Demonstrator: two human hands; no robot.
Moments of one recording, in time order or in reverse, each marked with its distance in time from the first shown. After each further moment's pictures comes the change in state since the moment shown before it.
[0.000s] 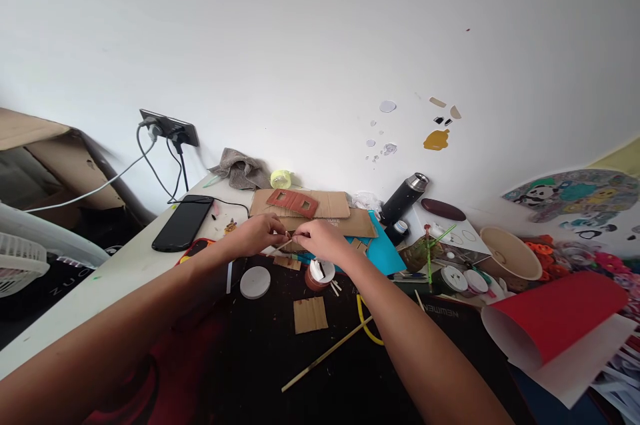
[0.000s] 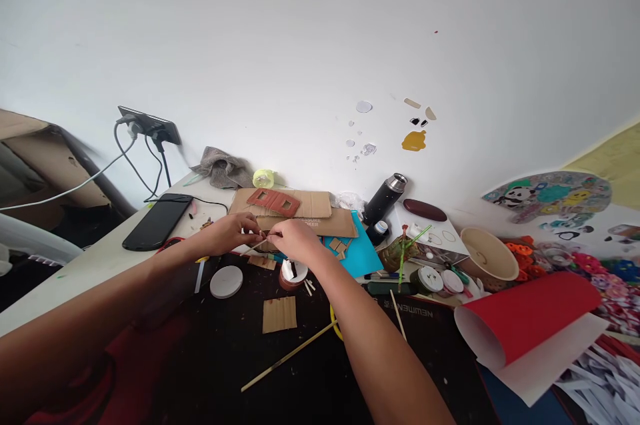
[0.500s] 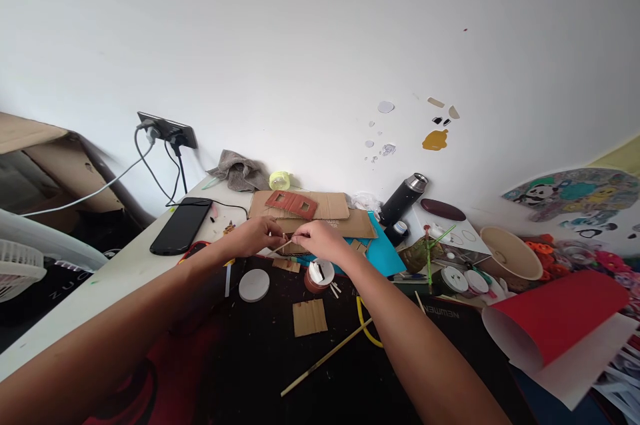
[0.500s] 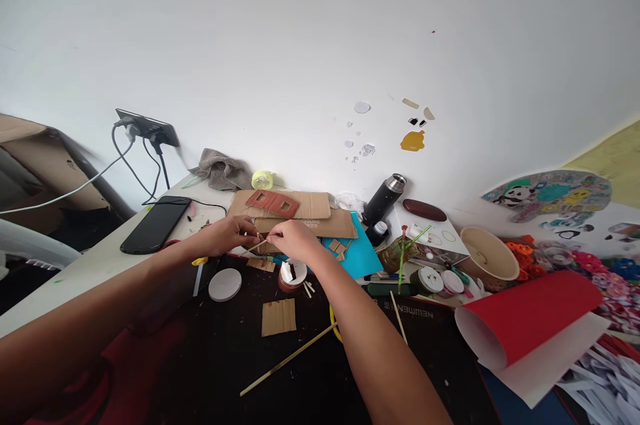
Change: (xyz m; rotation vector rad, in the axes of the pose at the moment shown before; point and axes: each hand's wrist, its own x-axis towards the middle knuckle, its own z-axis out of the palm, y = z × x) left_hand 0.000 0.001 -0.005 -0.038 -0.041 -0.028; right_hand 0.003 0.006 0.000 0.073 -0.029 0.032
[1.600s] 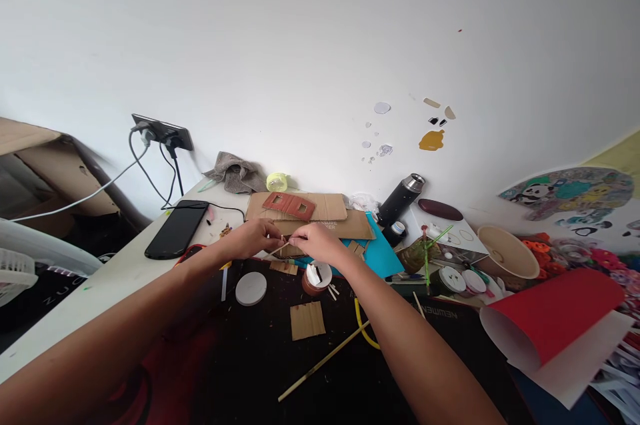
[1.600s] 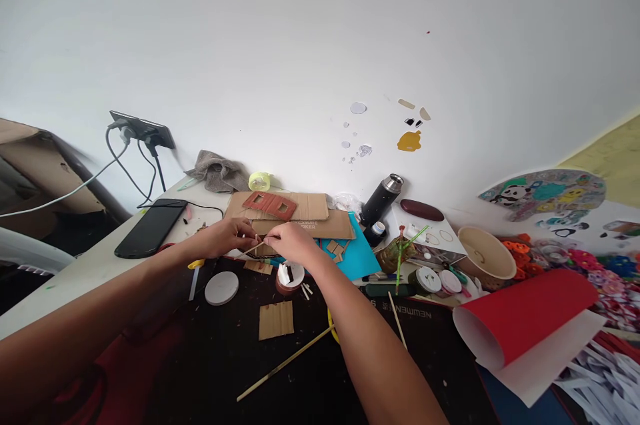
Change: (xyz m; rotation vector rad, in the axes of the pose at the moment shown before) left_hand 0.004 -0.006 0.002 0.007 -0.024 0.035; right_hand 0.004 0.009 0.007 0.081 -0.014 -0.003
